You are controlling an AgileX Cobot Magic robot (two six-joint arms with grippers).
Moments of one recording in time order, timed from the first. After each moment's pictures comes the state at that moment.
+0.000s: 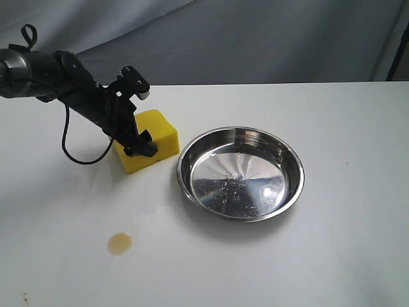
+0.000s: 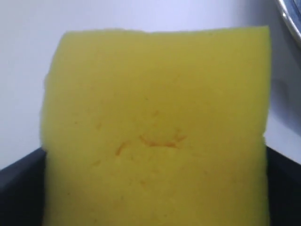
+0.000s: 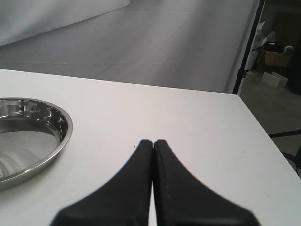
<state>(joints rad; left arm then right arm) -0.23 2.24 -1.55 -0.53 0.63 1.14 -0.02 0.04 0.00 -0.05 0.21 -0.08</state>
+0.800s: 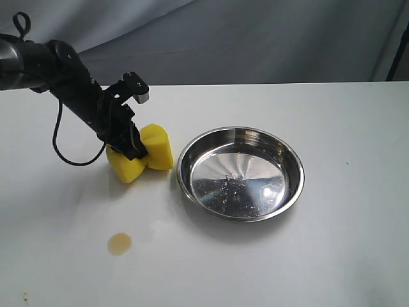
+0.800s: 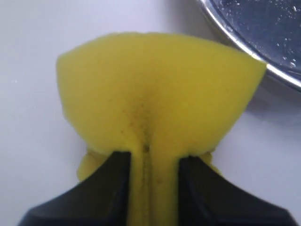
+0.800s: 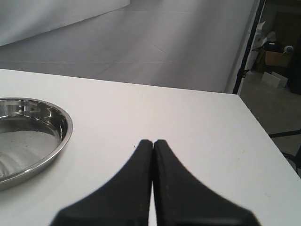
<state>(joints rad) -0.23 2.19 -1.56 -0.49 0.86 1.09 -0.02 0.04 0.00 -0.05 0.21 -0.08</state>
